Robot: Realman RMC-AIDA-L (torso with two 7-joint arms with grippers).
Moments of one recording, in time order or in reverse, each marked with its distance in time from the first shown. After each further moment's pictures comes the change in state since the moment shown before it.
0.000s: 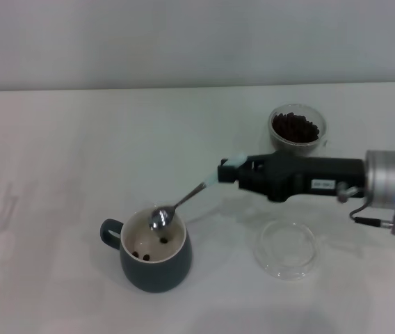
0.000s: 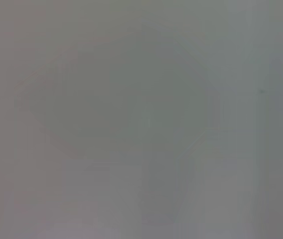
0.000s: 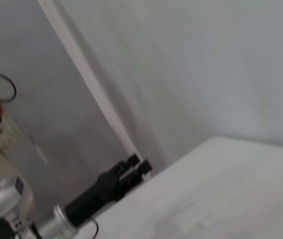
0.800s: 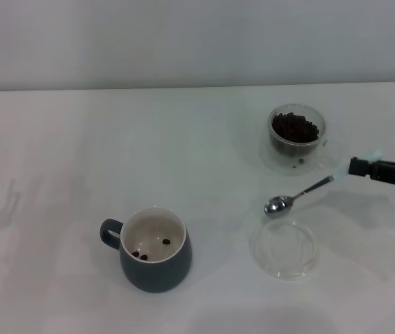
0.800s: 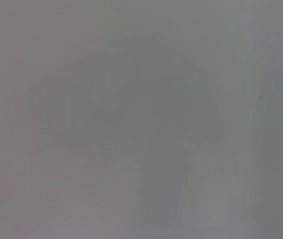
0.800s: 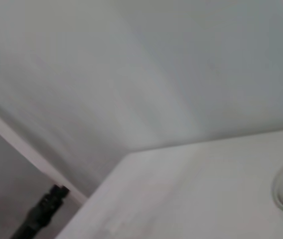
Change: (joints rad) left arm -0.014 0.002 -0.002 0.002 -0.003 0.000 0.000; right arm -0.090 -0.206 0.241 0.223 -0.038 -0.146 0.107
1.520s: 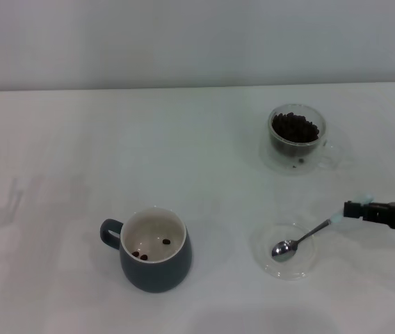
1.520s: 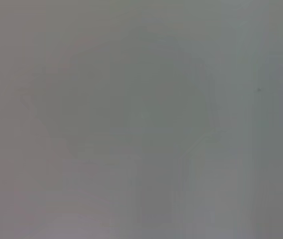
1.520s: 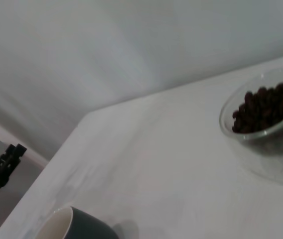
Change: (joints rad) left arm -0.013 0.000 0.000 0.000 0.001 -0.027 0.000; right arm 0.002 0.018 -0.004 0.062 -0.137 0.103 0.017
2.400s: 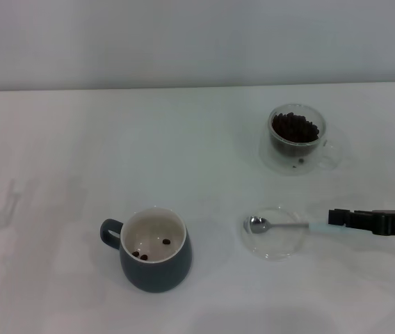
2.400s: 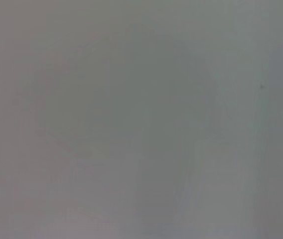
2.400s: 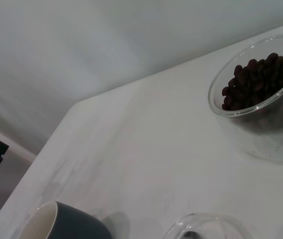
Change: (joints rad) left arm 0.010 0.000 0.000 0.000 -0.001 0.000 0.000; right arm 0.015 0.035 -0.004 0.011 -0.030 0.061 0.027
